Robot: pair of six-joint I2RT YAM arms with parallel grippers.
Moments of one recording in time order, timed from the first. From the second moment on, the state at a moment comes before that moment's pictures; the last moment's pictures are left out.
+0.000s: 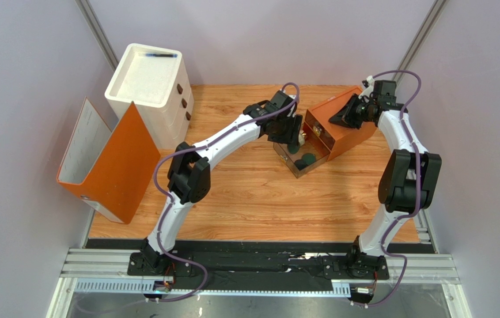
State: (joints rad) left arm -0.78 2.27 2.15 -0.74 0.07 -0.46; right arm -0.14 1.85 1.50 -0.54 -0.56 0.42
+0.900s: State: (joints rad) left arm -0.69 2.13 1.68 -0.52 0.18 -0.65; right arm -0.14 1.85 1.50 -0.54 -0.56 0.42
